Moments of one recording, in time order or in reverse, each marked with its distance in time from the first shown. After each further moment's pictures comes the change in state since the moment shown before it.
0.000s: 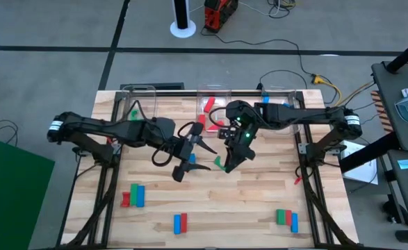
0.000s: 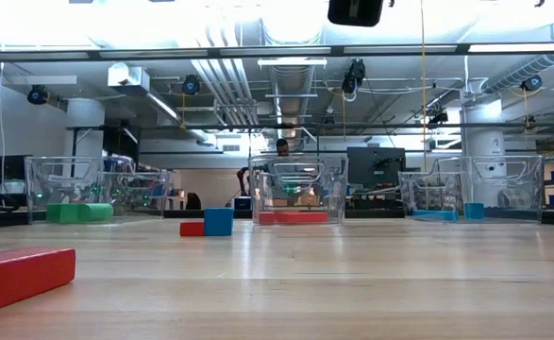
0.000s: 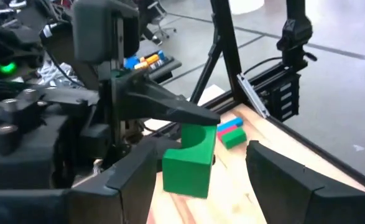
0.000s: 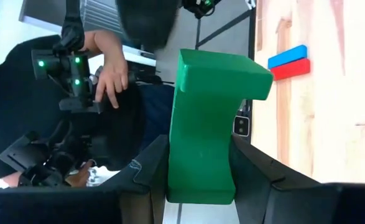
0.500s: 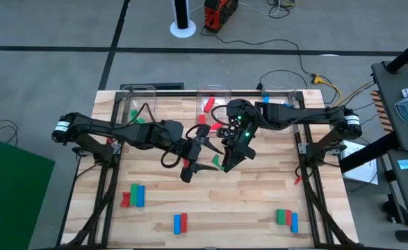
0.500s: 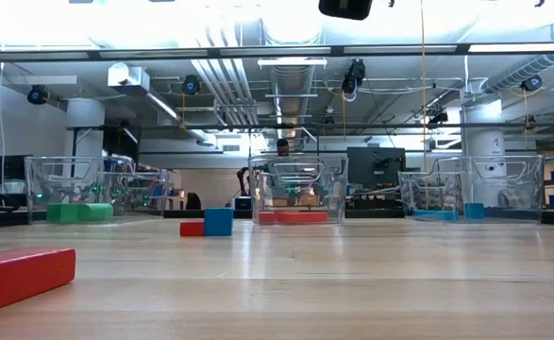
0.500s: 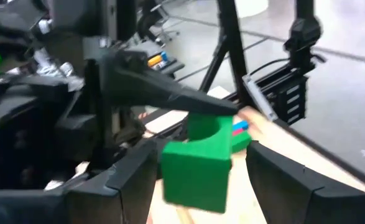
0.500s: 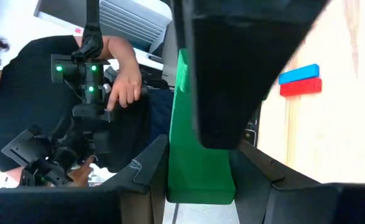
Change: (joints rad) left arm 0.005 0.066 0.000 0.088 0.007 -0.009; right arm 0.002 -0.001 0.000 0.086 -0.015 0.001
